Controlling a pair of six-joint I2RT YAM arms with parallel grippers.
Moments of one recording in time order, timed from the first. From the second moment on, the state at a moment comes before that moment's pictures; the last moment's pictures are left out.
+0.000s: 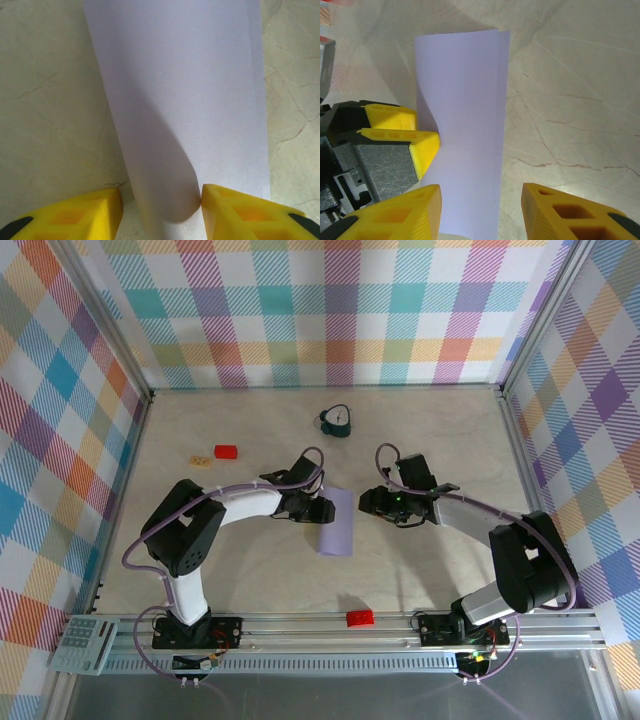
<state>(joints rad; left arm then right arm) -0.69 1.84 1.08 -0.35 0.21 -0.53 0.42 1.48 0.75 -0.23 -0.49 0.60</state>
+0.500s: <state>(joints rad) -0.71 1.88 1.14 -0.43 0.17 -0.52 0.42 1.48 0.74 -0.24 -0.49 0.60</state>
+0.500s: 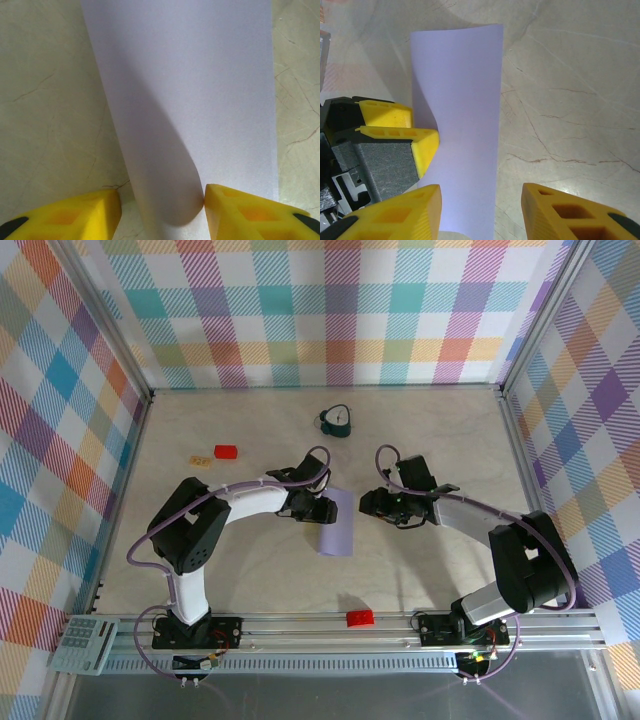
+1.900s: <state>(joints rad) -0.71 1.89 1.16 -0.46 0.16 -0.53 0.42 1.48 0.73 -0.23 -0.50 0.60</state>
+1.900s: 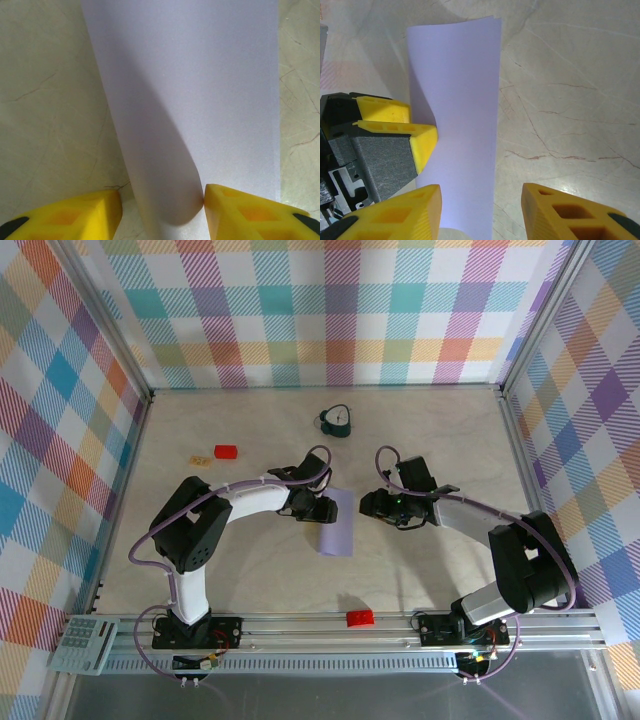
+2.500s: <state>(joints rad) -0.71 1.90 1.17 -0.47 0.16 -0.55 0.42 1.48 0.71 -0.21 -0.50 0.61</state>
